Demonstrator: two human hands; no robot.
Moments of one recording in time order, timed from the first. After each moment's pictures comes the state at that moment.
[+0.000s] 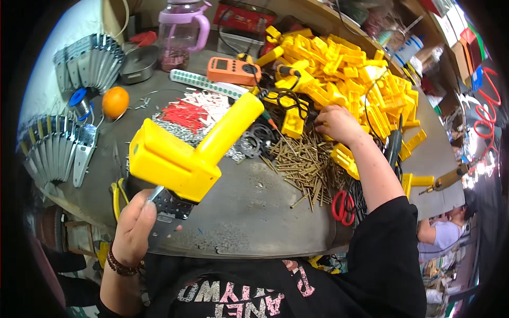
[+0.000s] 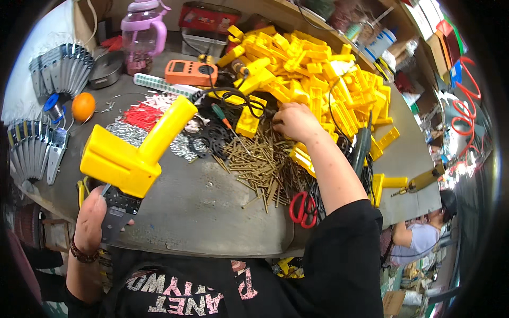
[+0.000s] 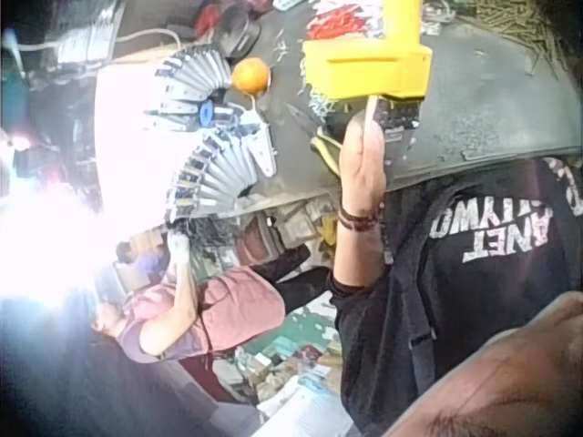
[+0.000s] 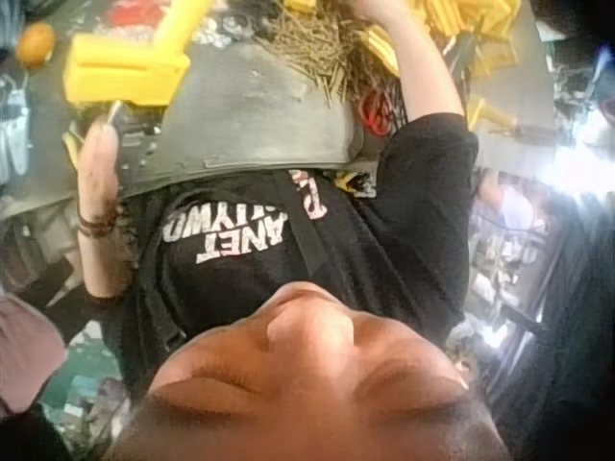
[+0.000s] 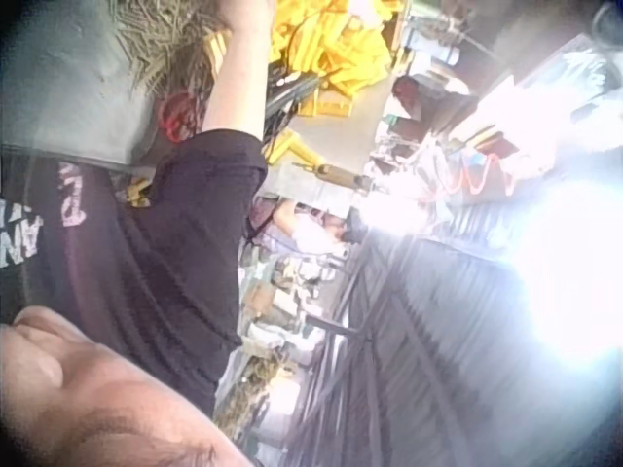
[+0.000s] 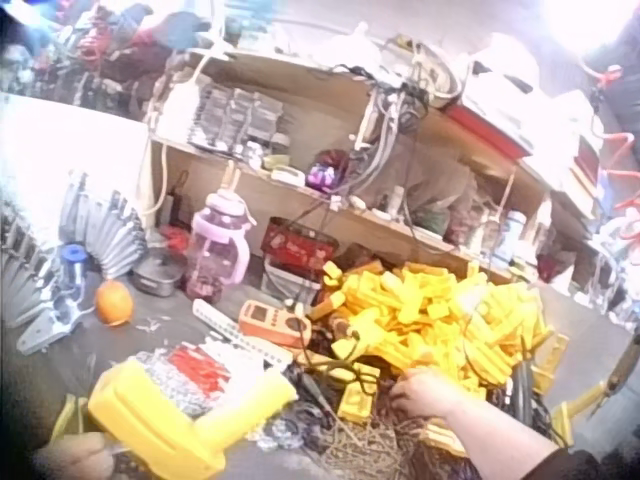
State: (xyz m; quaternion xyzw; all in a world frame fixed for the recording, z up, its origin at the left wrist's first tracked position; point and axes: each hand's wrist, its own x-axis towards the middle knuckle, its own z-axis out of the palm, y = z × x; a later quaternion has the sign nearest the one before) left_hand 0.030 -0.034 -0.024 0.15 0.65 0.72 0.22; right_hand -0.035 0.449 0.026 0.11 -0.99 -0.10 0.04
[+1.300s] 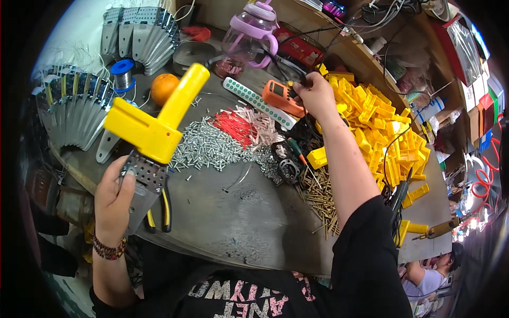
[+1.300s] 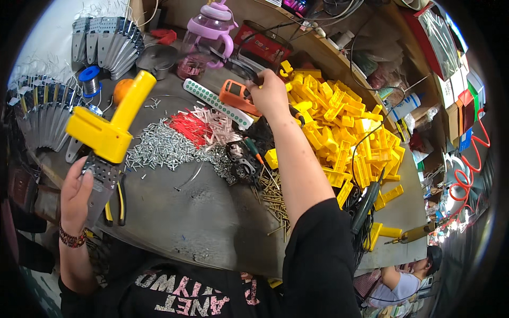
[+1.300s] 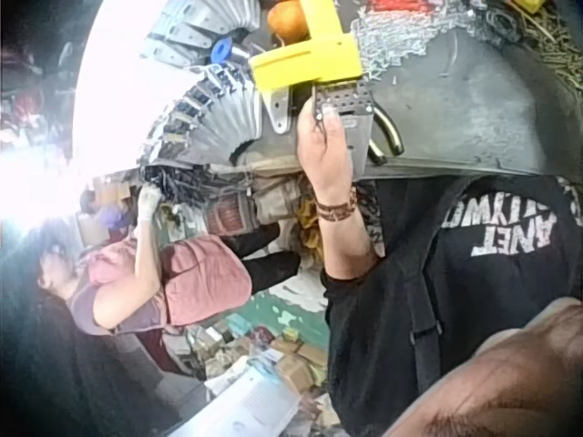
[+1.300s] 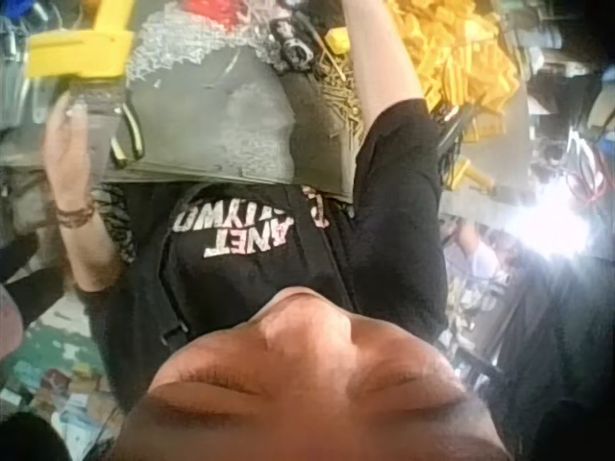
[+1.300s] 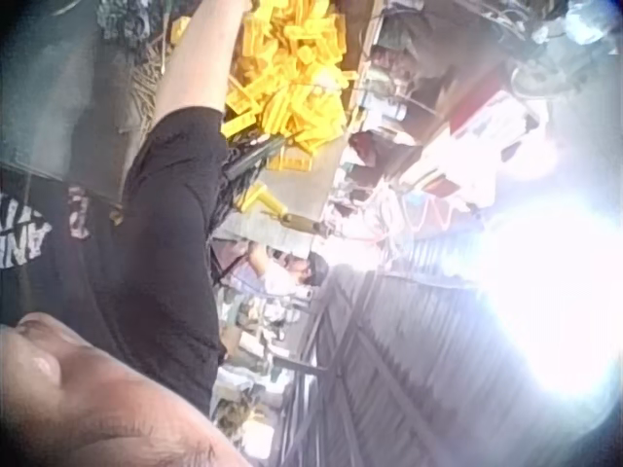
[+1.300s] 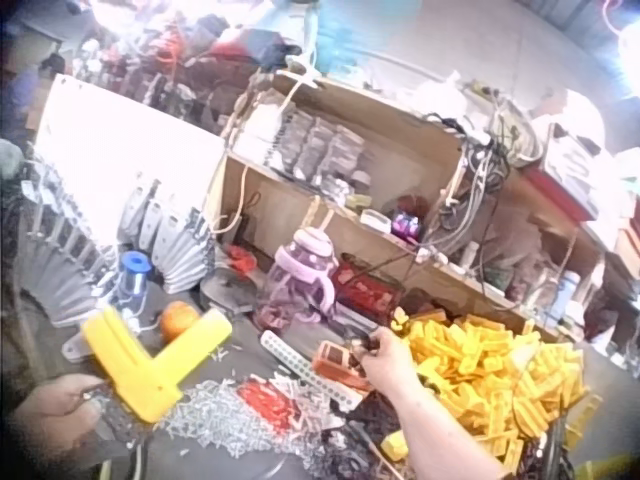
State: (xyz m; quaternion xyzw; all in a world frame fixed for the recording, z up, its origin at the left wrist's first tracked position) left_hand 0.004 -0.123 -0.066 0.07 0.64 0.77 -0.06; right_hand -0.189 0.270 0.041 0.03 -0.93 0.32 0.17
